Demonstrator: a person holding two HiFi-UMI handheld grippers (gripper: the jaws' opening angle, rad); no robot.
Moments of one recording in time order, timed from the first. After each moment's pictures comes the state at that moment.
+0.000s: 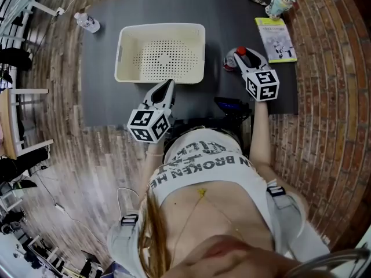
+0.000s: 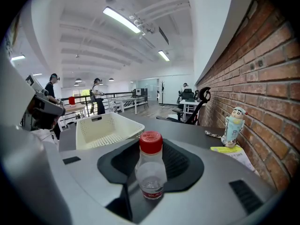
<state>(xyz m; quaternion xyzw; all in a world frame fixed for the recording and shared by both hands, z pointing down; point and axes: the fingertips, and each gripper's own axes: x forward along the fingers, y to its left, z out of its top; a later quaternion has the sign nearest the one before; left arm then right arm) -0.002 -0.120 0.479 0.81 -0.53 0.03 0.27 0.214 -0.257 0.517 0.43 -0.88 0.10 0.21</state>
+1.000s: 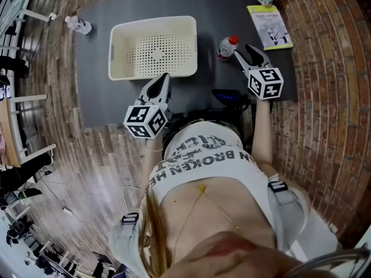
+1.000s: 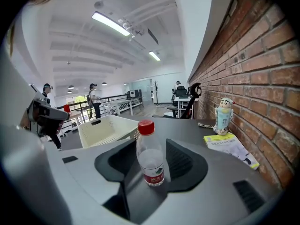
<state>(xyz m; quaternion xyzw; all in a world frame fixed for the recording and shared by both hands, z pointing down) 0.007 -0.120 0.478 0.81 -0.52 0.03 0.27 0.246 -0.229 0.519 0.45 -0.86 0.14 0.18</state>
